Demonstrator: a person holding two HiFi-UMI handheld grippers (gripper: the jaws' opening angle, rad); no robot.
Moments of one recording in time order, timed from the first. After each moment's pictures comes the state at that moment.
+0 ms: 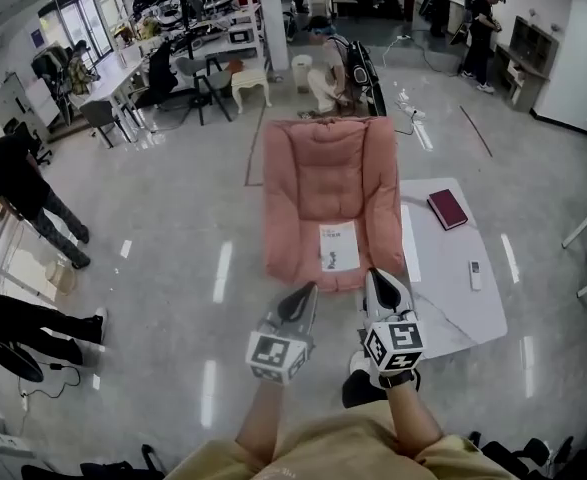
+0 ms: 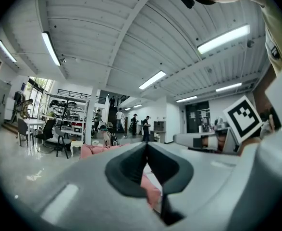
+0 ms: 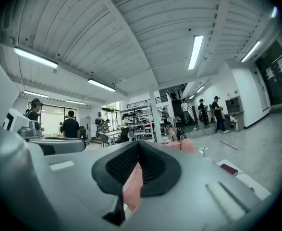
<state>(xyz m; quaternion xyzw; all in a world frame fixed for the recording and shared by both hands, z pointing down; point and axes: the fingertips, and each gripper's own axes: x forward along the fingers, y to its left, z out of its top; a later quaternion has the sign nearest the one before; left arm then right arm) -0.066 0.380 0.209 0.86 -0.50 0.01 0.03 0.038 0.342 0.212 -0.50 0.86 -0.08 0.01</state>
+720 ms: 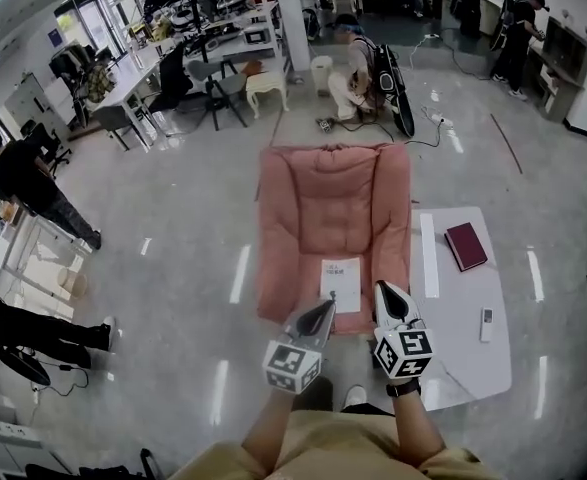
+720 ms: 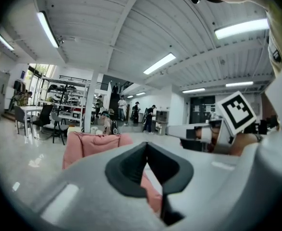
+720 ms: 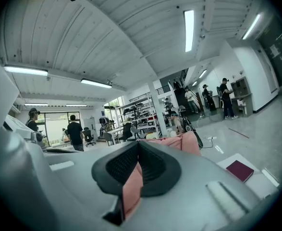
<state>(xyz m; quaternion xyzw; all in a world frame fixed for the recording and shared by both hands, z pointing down) 0.017 0.162 0.269 0.85 -0.51 0.06 0.10 0.102 0.111 0.259 -0.46 0.88 -0.15 0.01</state>
